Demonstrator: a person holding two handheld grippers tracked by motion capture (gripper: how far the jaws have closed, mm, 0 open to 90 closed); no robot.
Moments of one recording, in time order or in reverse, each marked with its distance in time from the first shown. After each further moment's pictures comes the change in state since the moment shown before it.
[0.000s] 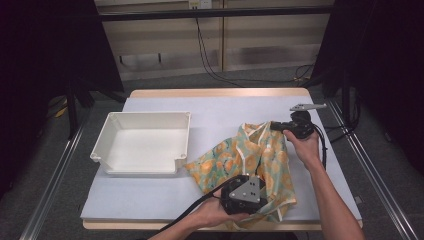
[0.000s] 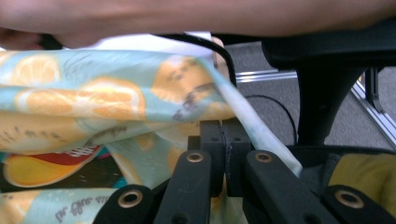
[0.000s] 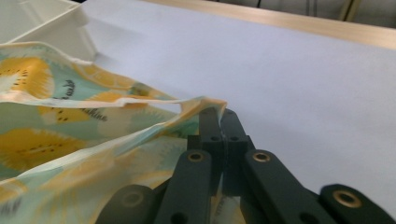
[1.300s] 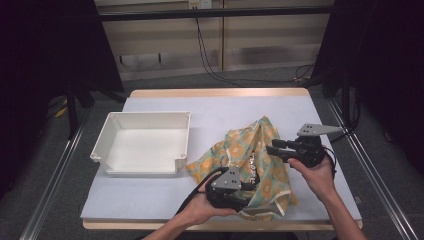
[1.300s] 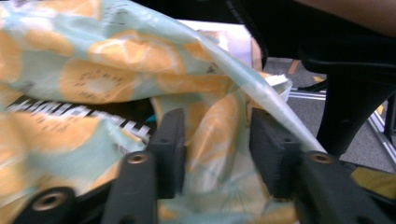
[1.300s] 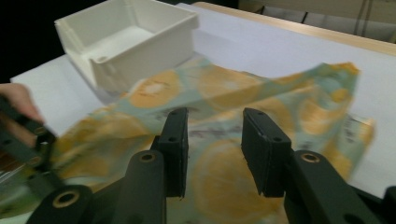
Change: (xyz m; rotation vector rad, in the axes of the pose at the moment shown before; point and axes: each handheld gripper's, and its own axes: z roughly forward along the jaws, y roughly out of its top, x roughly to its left) left arm 0.016 -0.028 -0.034 -0.045 0.109 -0.173; right arm 0.093 -0.018 -0.077 -0.051 0.125 -0.102
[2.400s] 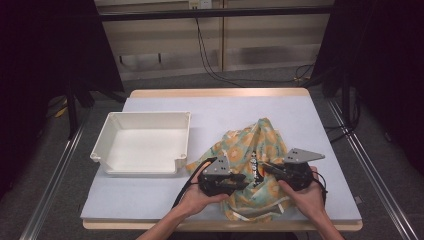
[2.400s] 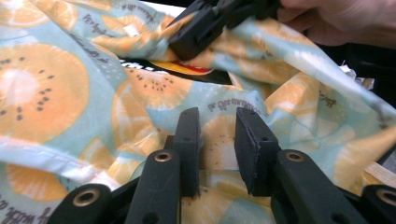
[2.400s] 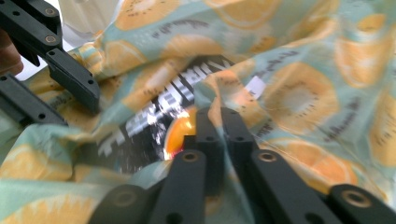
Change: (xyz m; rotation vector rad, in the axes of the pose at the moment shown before) left arm 0.032 -0.021 -0.001 -0.029 0.078 -0.098; right arm 0.032 -0.053 0.017 0.088 -0.131 -0.086
